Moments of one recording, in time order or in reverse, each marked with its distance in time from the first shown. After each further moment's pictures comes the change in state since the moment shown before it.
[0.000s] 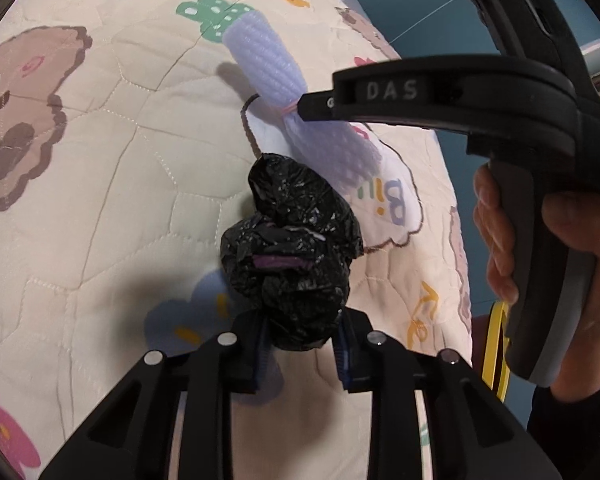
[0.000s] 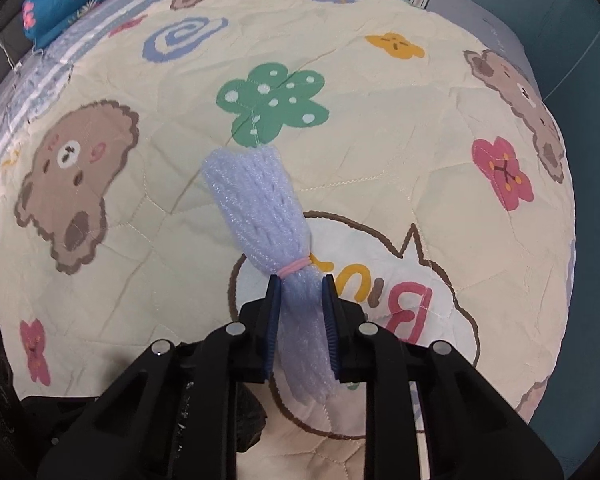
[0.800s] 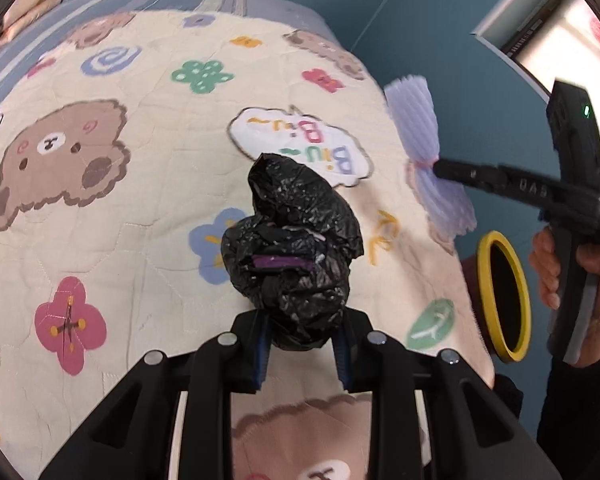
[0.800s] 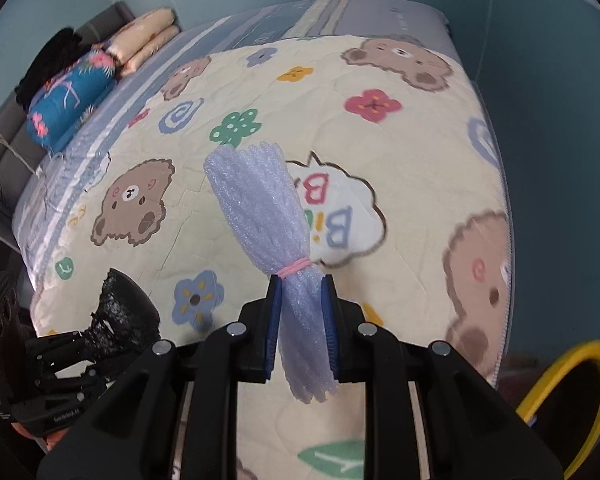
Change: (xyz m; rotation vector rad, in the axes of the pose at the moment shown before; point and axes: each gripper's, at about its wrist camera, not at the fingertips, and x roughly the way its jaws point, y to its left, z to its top) left arm -0.101 -0.058 -0.080 0.223 -0.066 0.125; right arm -0.151 -0.068 -0.167 0.321 -0.201 0.121
